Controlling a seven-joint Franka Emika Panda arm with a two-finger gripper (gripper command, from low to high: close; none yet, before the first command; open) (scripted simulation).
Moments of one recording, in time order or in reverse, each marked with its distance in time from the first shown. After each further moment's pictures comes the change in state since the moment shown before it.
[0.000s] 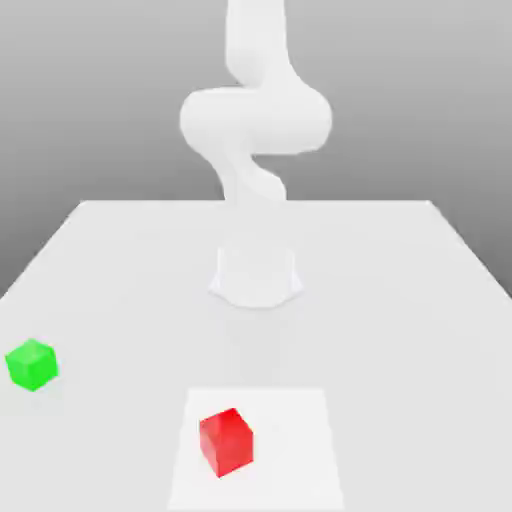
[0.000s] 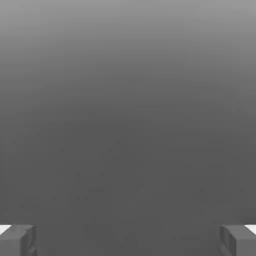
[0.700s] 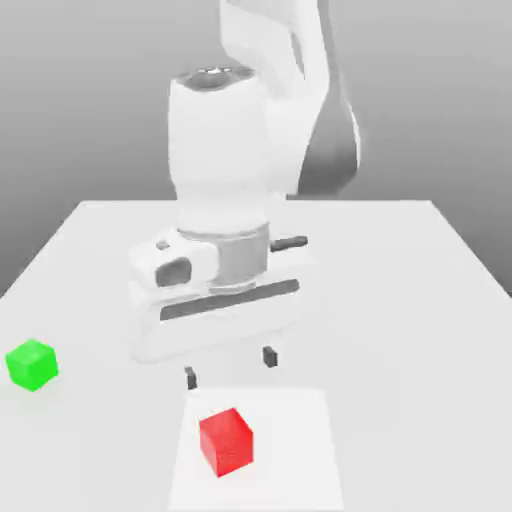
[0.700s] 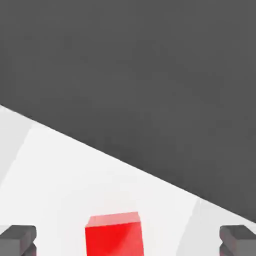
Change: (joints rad) arm 0.090 0.766 -0.157 -0.292 0.055 0.377 -0.569
